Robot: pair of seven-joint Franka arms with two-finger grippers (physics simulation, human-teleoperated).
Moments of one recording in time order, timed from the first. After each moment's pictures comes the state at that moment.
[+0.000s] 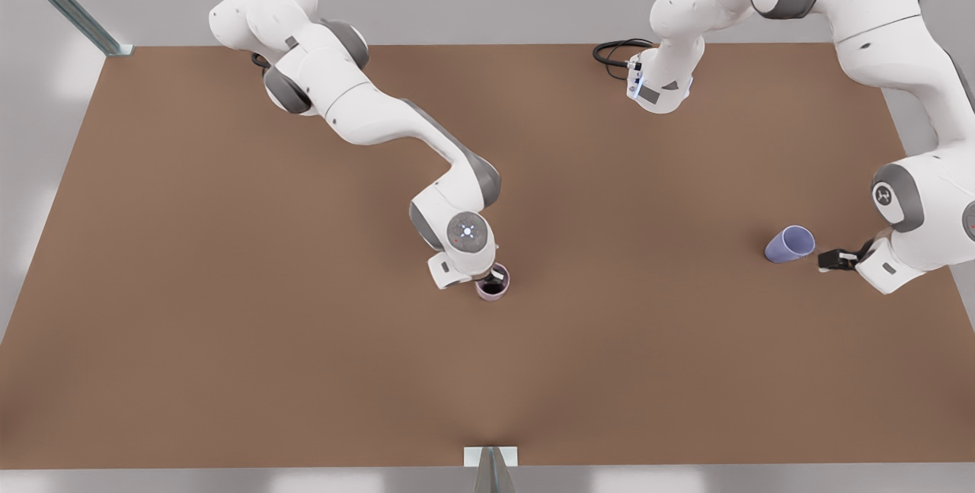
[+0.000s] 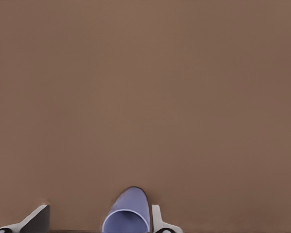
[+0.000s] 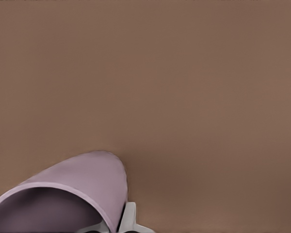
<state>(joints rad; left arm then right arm) 0.31 0.44 0.01 -1.57 0.10 1.96 0.38 0.61 1.03 0.15 -0.85 -0.08 1.87 1.07</state>
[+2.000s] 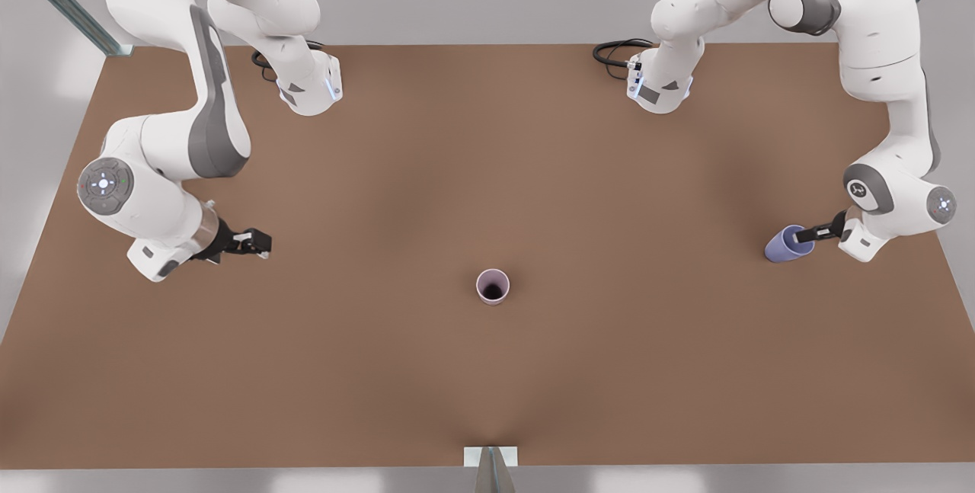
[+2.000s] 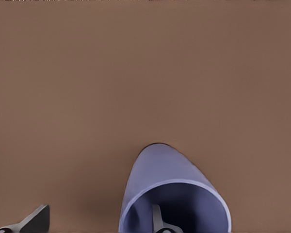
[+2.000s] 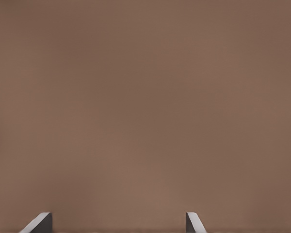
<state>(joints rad) 0.38 0.47 0.16 -1.95 -0.07 2.21 0.35 -0.05 0.25 0.17 -1.54 0.00 1.75 0.02</state>
